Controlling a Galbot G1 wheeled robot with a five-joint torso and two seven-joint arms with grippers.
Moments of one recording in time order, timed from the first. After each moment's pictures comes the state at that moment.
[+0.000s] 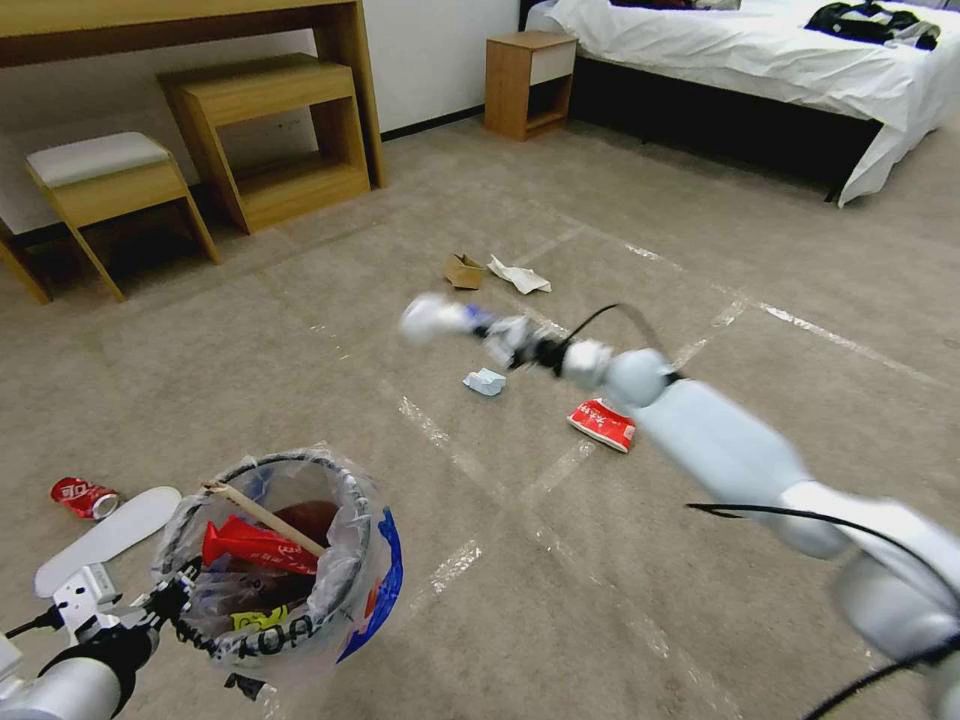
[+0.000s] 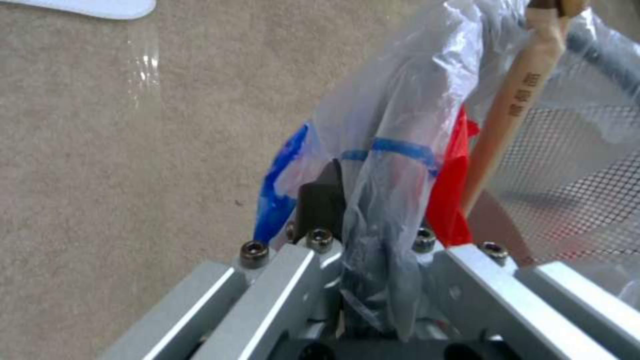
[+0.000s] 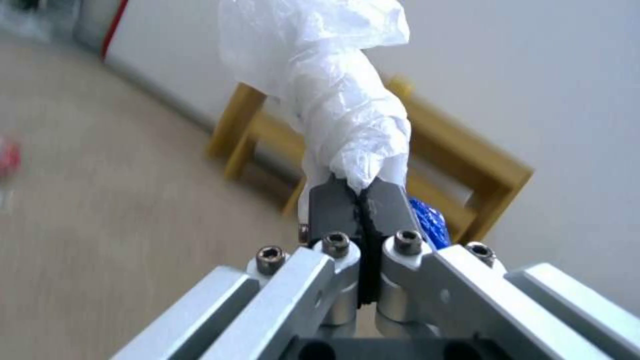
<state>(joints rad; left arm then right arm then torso) 1.84 -1.41 -1.08 -2.50 -1.28 0.70 -0.52 -0.20 0.98 -0.40 1.20 0.53 0.53 -0.41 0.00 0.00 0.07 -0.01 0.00</state>
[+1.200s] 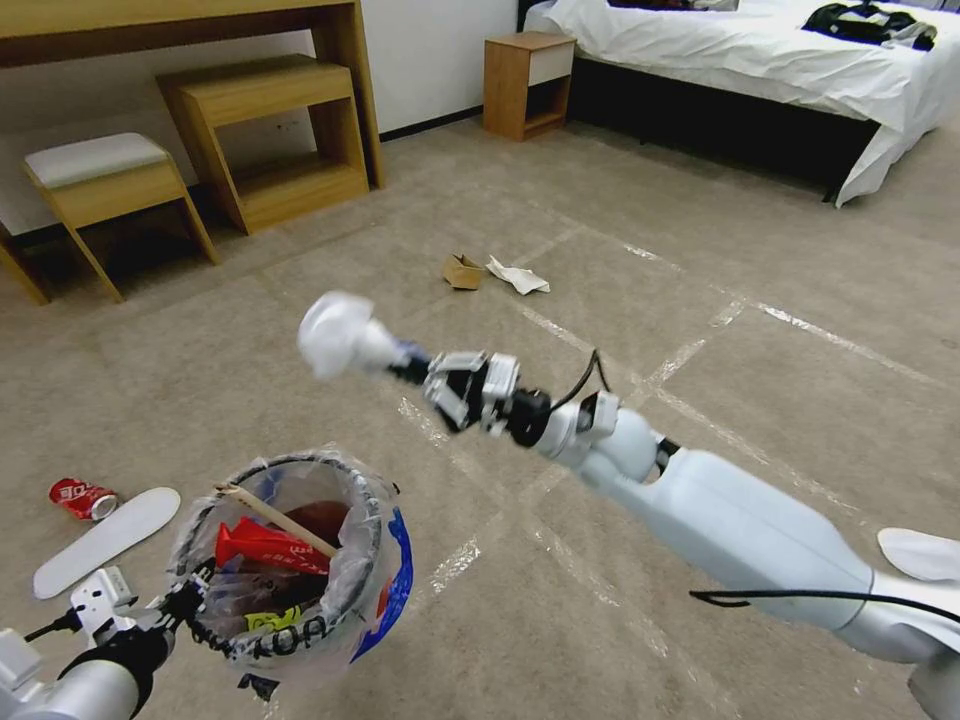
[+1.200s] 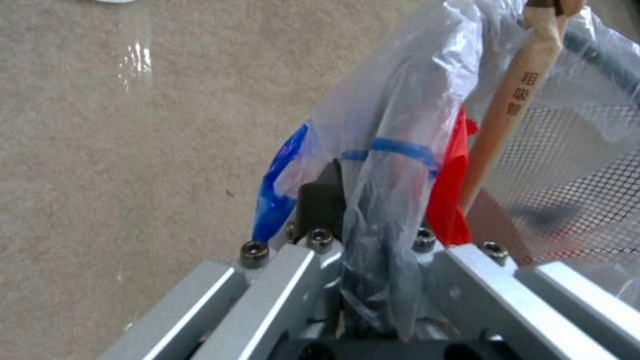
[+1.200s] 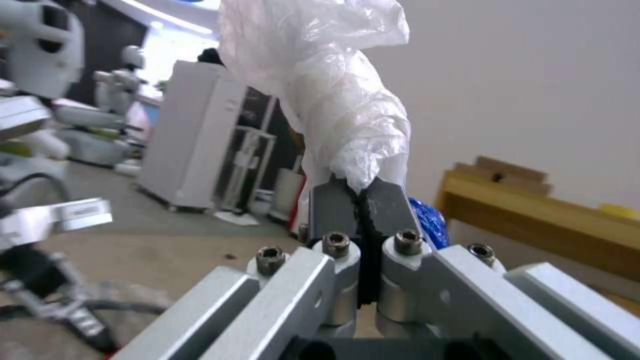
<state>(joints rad) 1.83 -1.47 -1.03 -2.50 -1.20 0.70 -0.49 -0.40 0.97 -0.52 1.70 0.72 0.54 -0.50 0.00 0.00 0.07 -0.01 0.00</state>
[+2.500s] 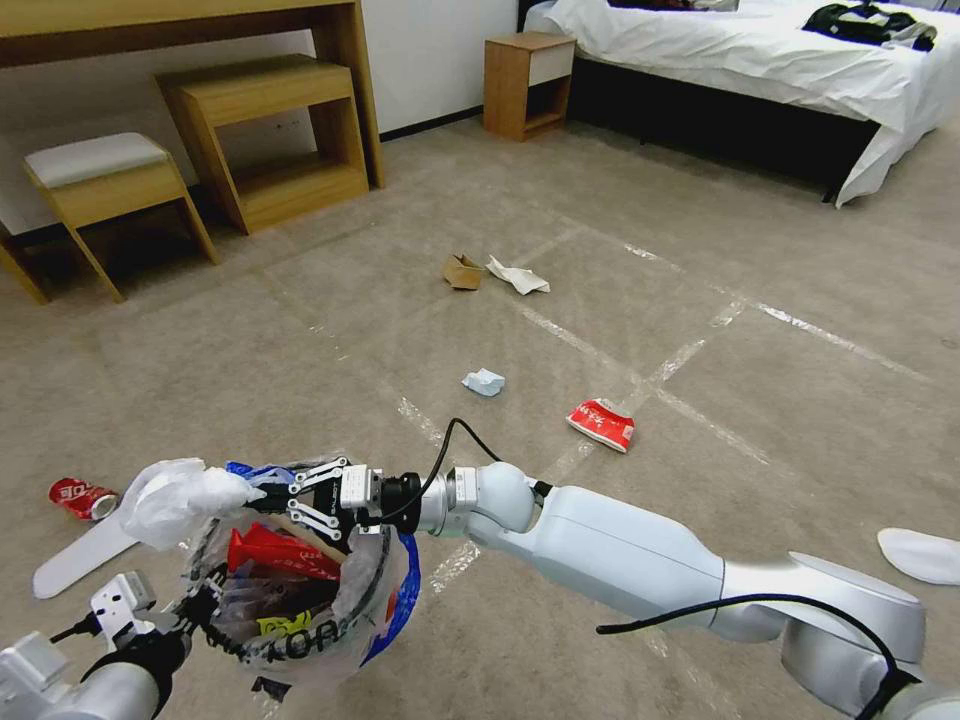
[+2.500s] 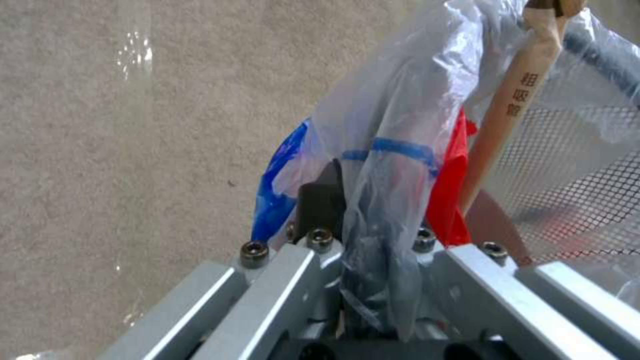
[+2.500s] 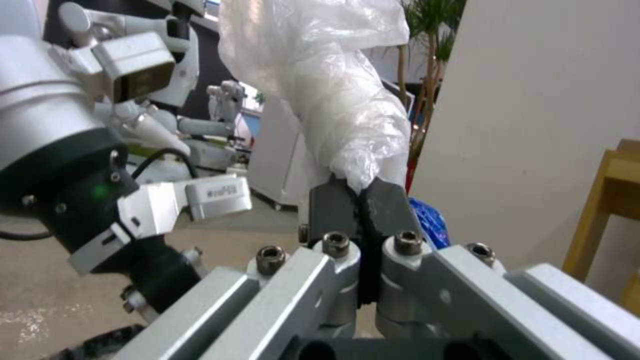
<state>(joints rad) 1.83 -1.50 -0.98 -2.48 -1.13 0.70 -0.47 -0.35 1.25 -0.77 1.49 0.67 0.57 -0.56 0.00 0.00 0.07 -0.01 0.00</state>
